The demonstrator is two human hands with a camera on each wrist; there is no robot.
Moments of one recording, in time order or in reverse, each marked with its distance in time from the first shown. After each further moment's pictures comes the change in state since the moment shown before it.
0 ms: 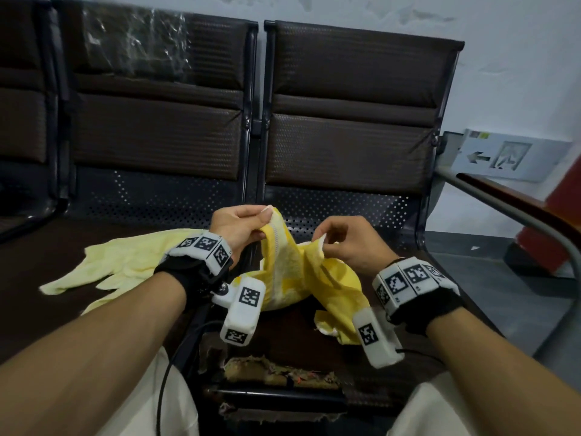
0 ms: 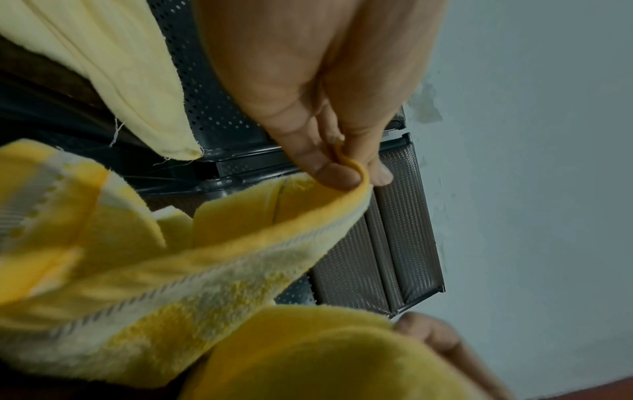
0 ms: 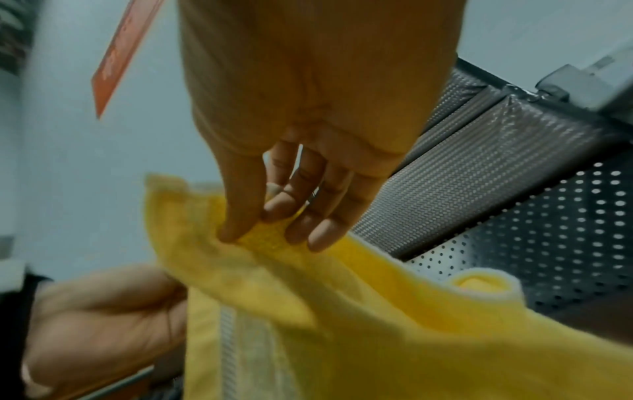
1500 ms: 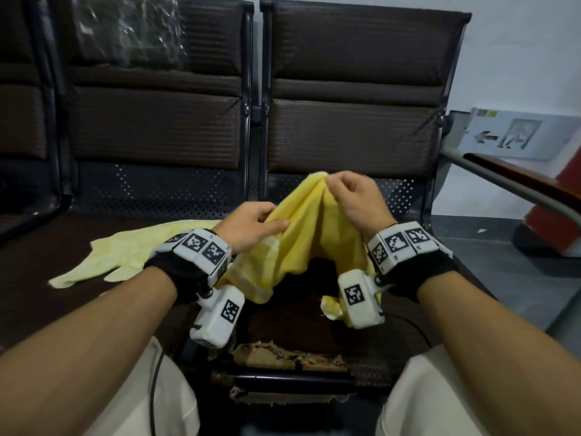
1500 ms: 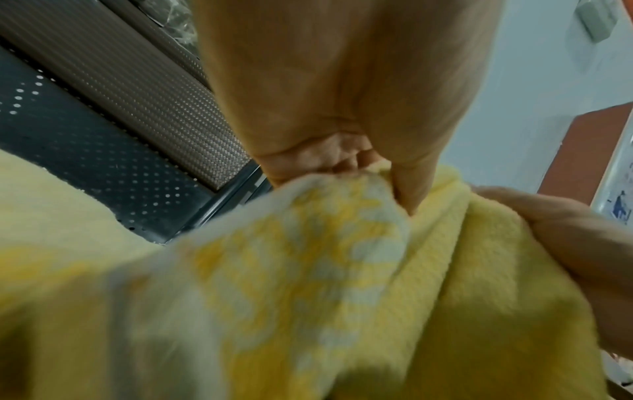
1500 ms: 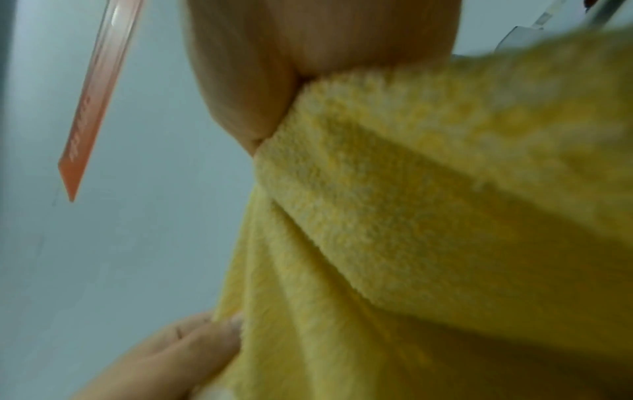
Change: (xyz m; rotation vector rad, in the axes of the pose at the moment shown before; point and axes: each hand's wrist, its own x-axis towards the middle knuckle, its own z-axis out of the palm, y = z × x) left_hand 0.001 -0.005 -0.014 0.651 -0.410 0.233; right_hand 0.030 -0.008 0.003 0.217 0.346 -0.006
